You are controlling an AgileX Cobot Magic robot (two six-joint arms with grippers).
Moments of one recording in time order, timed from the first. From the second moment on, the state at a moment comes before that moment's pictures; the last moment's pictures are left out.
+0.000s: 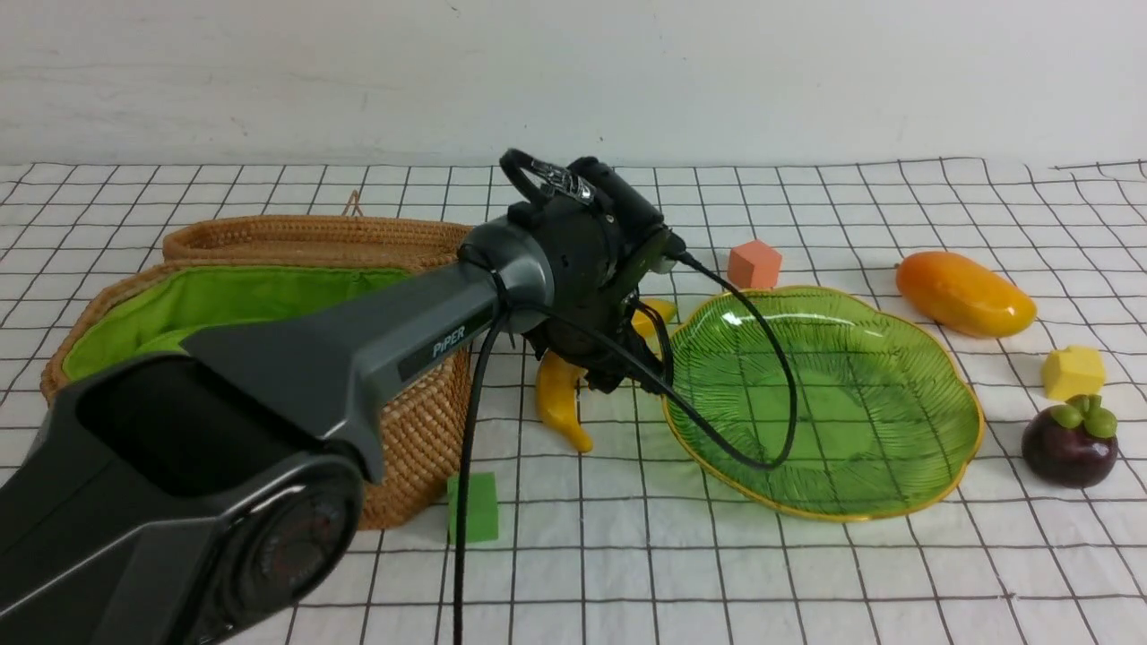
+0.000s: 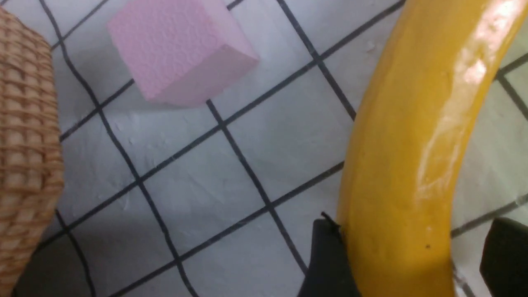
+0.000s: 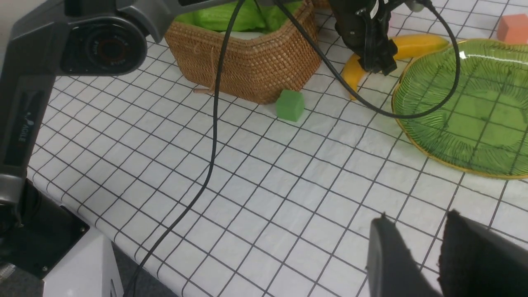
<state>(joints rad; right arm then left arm) 0.34 0.42 -1.04 0.41 1.22 -0.13 -0.61 2.42 -2.14 0.38 0.98 -0.18</state>
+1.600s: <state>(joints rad) 0.34 0.42 -1.04 0.14 1.26 0.14 -0.78 2.33 -2.17 0.03 0.75 0.28</state>
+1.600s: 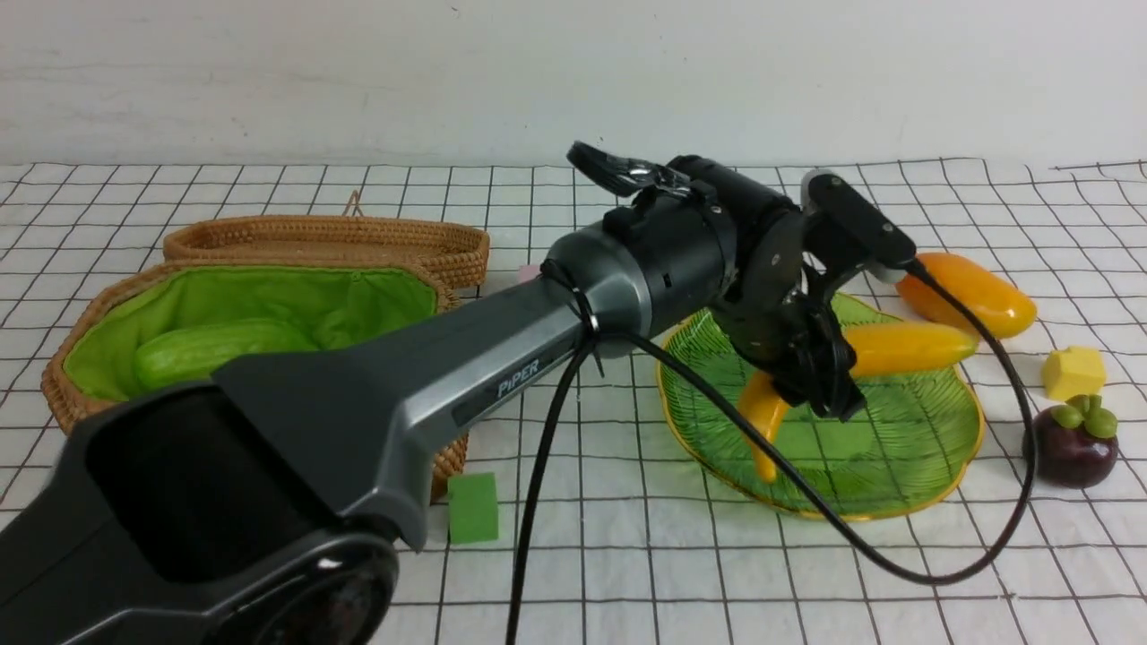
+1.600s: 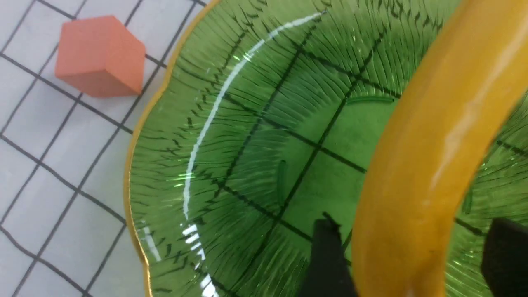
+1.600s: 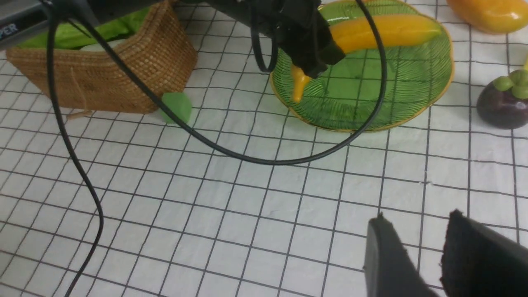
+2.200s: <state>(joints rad) 0.34 0.62 -1.04 0.14 1.19 0.13 -0.78 1.66 -2.14 0.13 1.25 -0.10</state>
